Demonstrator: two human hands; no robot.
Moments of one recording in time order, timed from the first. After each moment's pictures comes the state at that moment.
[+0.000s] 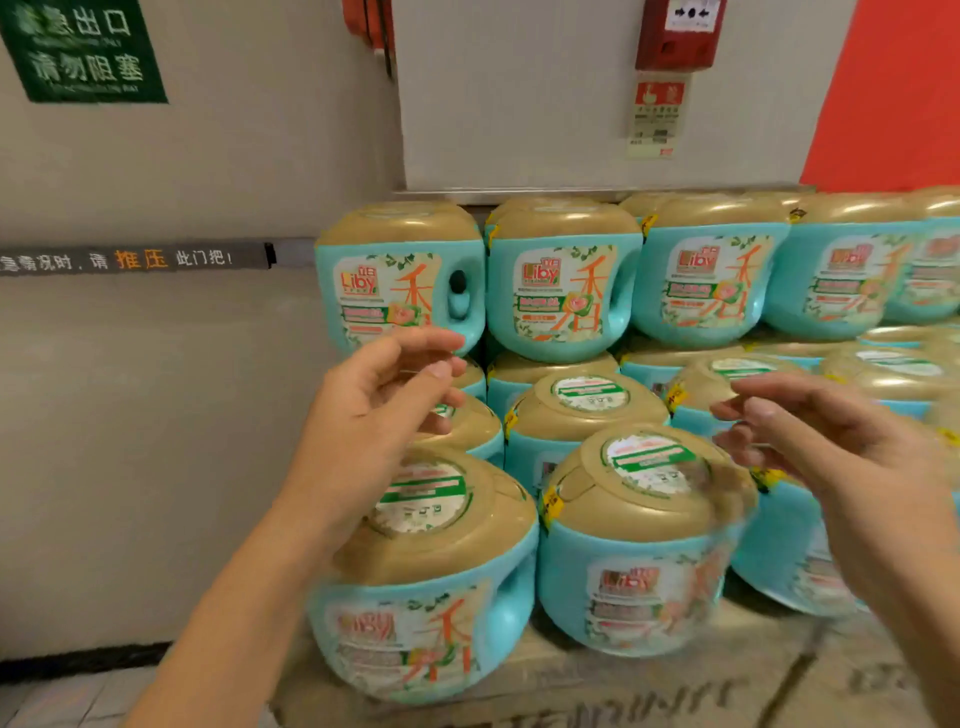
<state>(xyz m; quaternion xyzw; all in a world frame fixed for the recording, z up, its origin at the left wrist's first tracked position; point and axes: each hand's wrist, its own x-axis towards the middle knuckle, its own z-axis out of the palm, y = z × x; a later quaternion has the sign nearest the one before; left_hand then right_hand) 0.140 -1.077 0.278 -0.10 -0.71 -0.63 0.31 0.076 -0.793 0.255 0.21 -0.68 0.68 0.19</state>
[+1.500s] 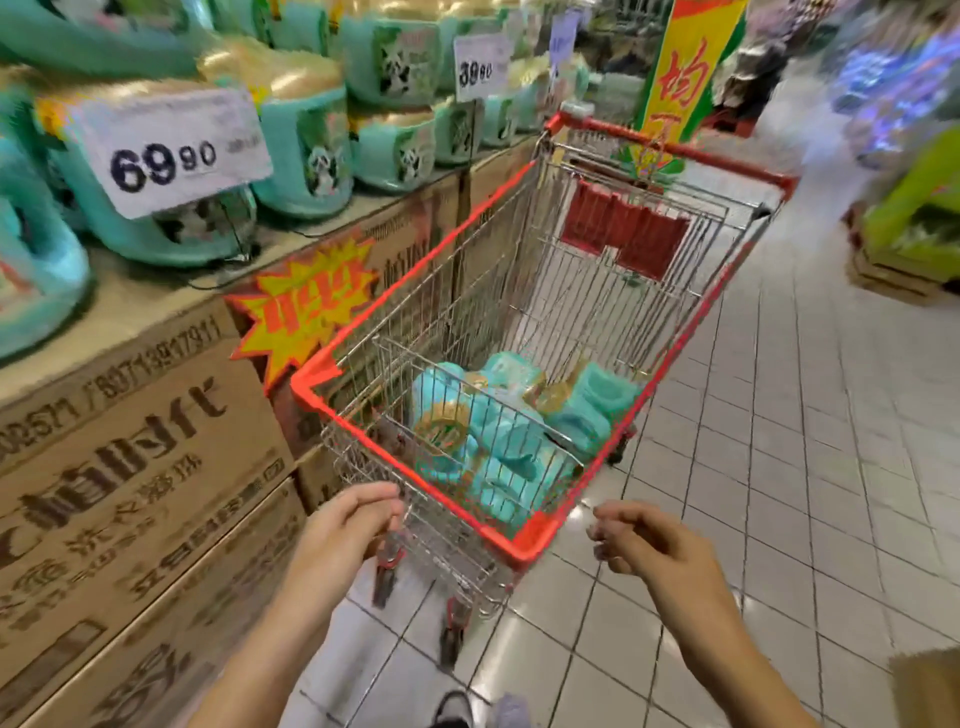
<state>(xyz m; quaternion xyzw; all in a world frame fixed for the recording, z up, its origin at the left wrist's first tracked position) 0.109 -0.294 0.022 -0.04 -0.70 -0.66 -0.28 0.286 -0.096 0.049 -0.37 -0.67 0.61 0.20</state>
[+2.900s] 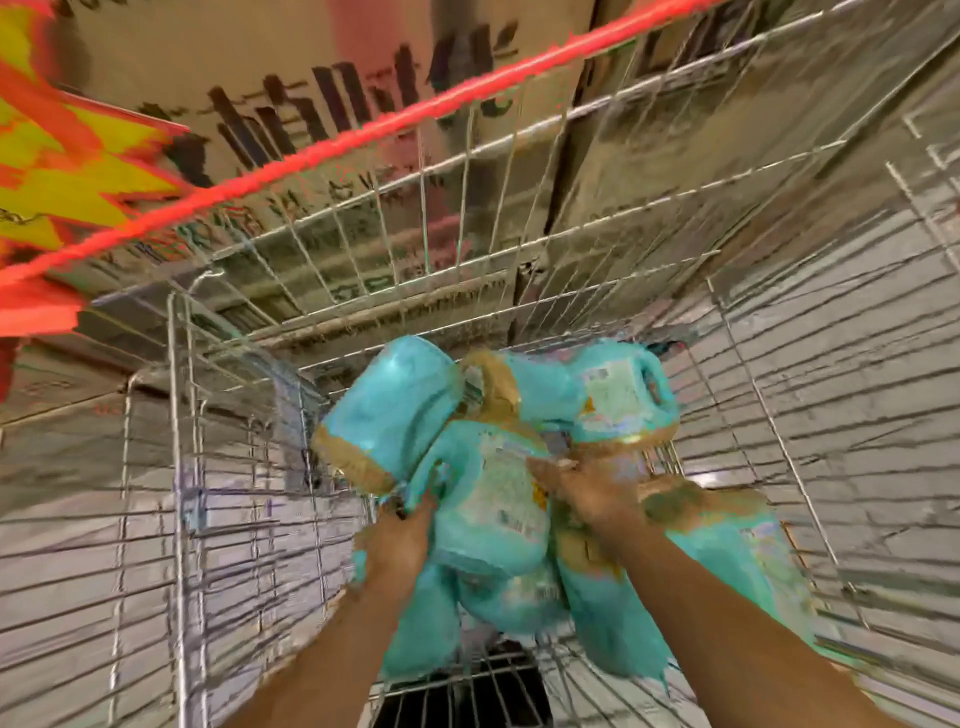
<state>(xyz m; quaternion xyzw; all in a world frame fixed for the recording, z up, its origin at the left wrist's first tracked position) -0.067 0.098 -0.267 0.46 -0.72 -0.45 -0.24 -0.127 0.299 -0.283 -0.25 -0.75 0.53 -0.30</state>
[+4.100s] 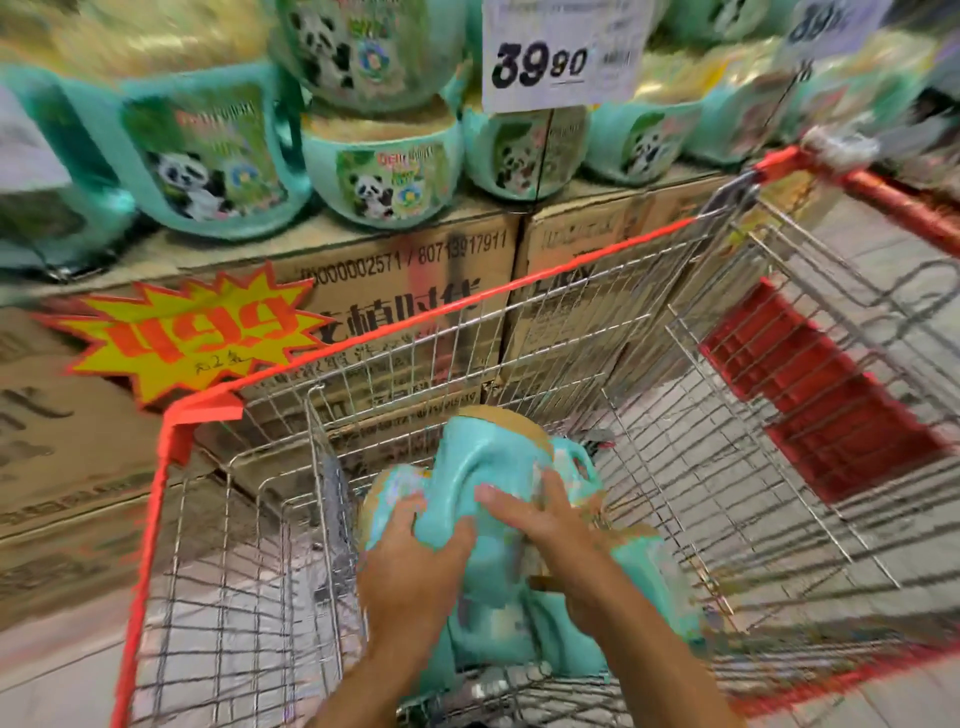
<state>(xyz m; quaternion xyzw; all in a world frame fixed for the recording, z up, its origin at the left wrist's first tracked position) 0.006 0.121 -0.004 0.29 -0.83 -0.49 -0.01 -0.013 0.249 0.033 -0.18 -0.66 0.69 -0.24</state>
